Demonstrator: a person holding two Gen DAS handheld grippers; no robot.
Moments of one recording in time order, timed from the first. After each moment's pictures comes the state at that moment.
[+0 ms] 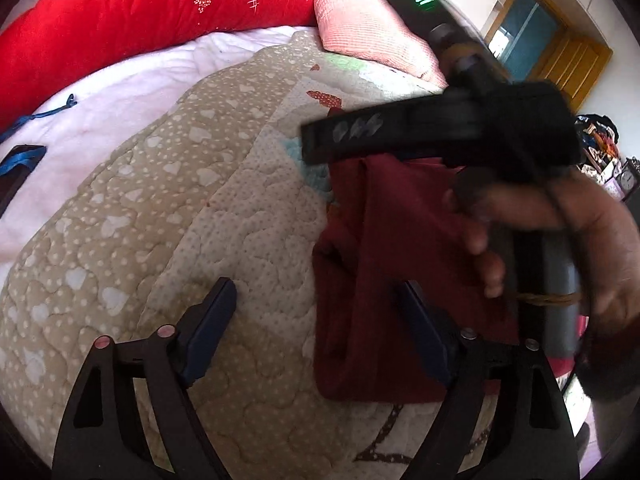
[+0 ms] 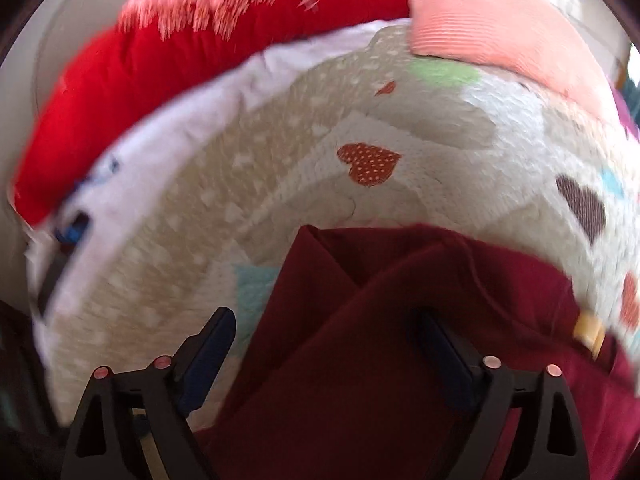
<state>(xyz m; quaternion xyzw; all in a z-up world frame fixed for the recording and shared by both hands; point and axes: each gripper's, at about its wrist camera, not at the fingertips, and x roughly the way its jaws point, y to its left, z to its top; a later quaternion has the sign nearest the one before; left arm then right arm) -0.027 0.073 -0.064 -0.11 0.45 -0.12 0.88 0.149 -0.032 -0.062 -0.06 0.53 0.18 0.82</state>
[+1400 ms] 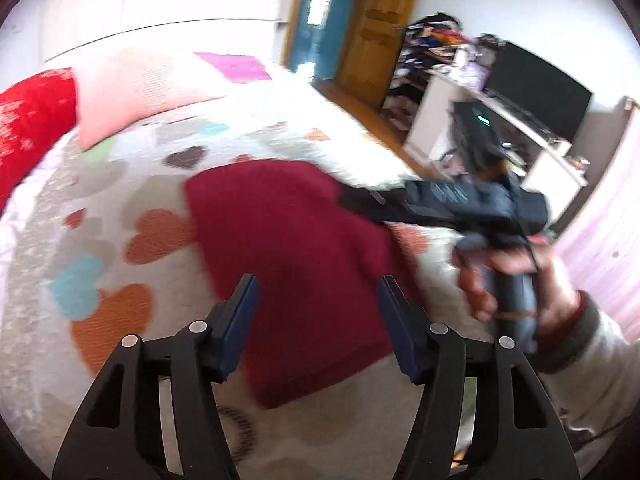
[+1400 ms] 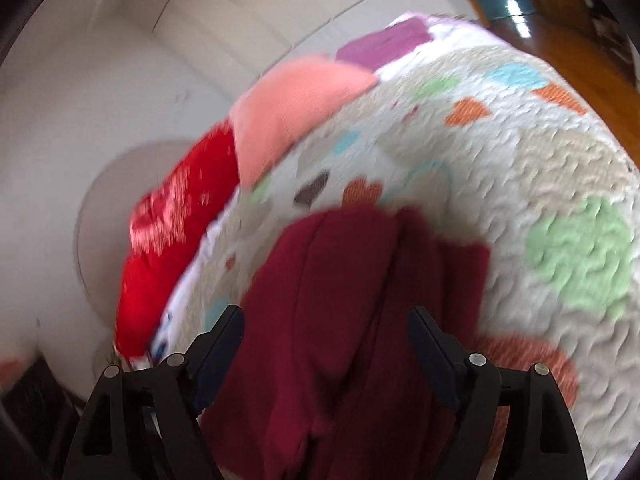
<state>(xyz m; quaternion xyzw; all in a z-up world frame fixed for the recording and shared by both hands) -0.055 -0.122 0.029 0.06 0.39 -0.37 0.84 -0.028 -0.372 -0.021 0.30 0.39 0.13 0.86</state>
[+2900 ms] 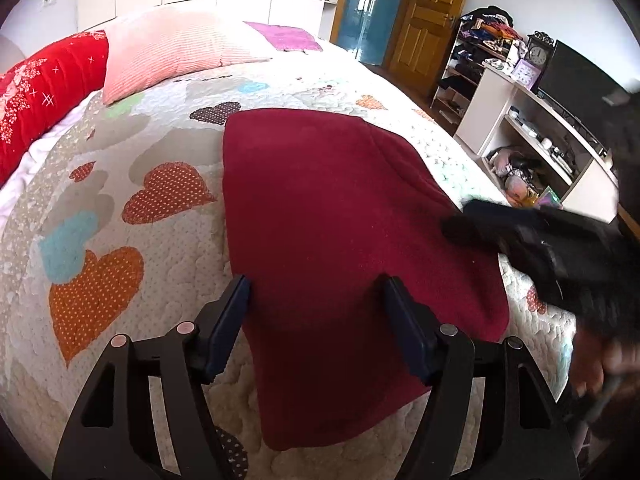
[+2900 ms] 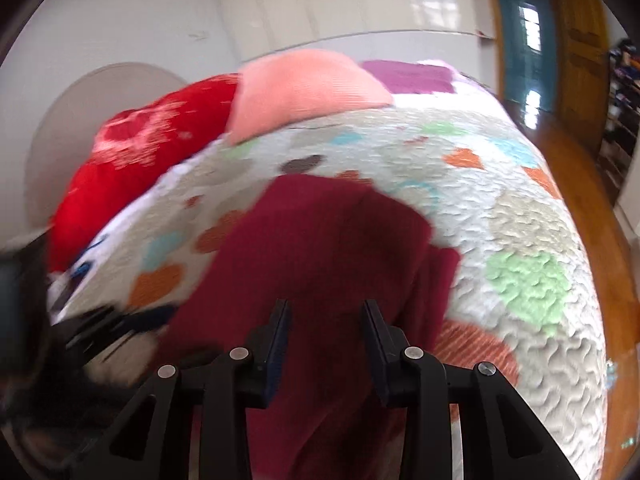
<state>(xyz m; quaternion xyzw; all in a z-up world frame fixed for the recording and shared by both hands) -0.046 -0.150 -0.029 0.05 0.42 -0.30 0.85 -0.086 -0.317 -0.004 0.09 0.39 0.09 0.91</state>
